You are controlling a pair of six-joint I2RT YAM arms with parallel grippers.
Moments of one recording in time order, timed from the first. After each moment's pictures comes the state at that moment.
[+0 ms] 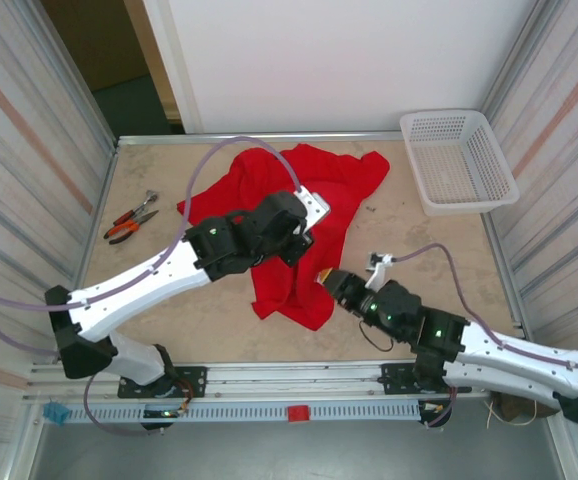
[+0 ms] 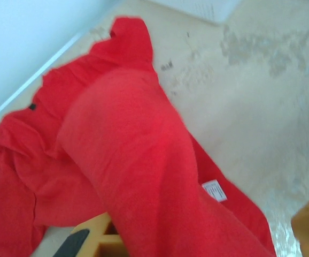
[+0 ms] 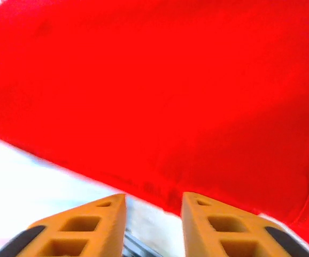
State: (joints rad) left arm -1.07 1.45 1.52 -0.82 -0.32 0.01; right arm 1.21 0.64 0.40 -0.02 0.40 1.25
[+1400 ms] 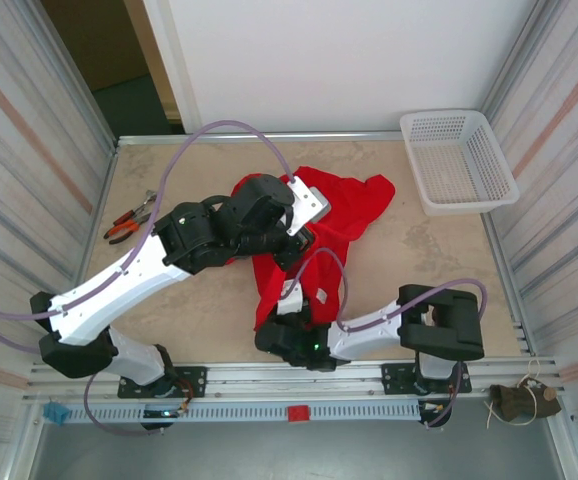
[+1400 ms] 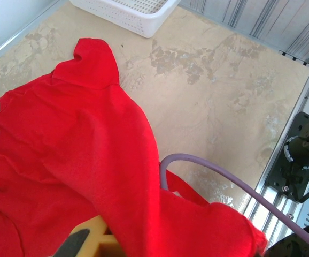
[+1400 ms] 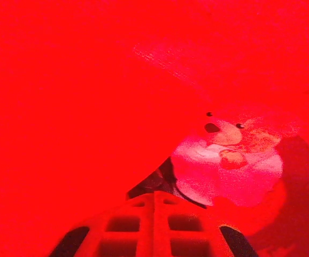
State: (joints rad) left arm -1.10 1.44 1.78 -1.05 -0.10 -0.08; right arm 1.47 1.71 0.74 0.26 1.11 0.76
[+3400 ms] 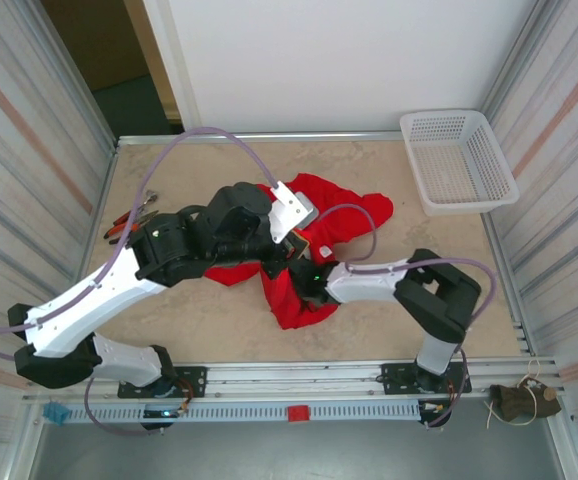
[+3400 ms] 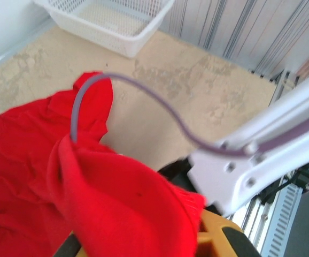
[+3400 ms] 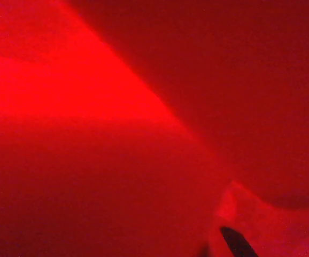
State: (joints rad) left arm -1.11 1.32 1.72 -0.98 -0.04 -0.09; right arm 1.04 1.79 0.96 -0.04 0.66 1.05
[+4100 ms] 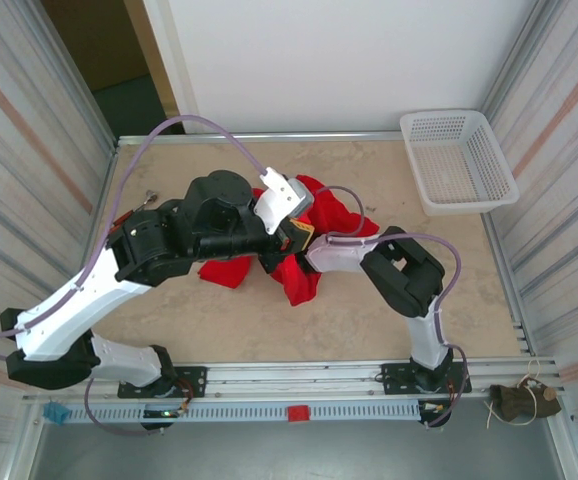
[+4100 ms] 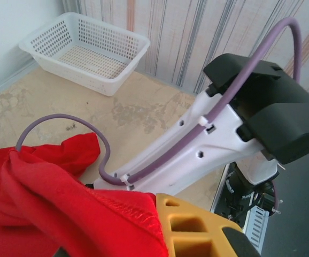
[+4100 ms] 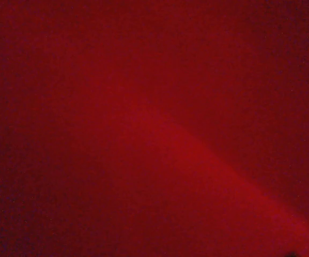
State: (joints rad) left arm -1.11 1.30 1.79 -0.93 0.03 -0.10; right arm 0.89 2.01 1.23 -0.20 0.57 1.05
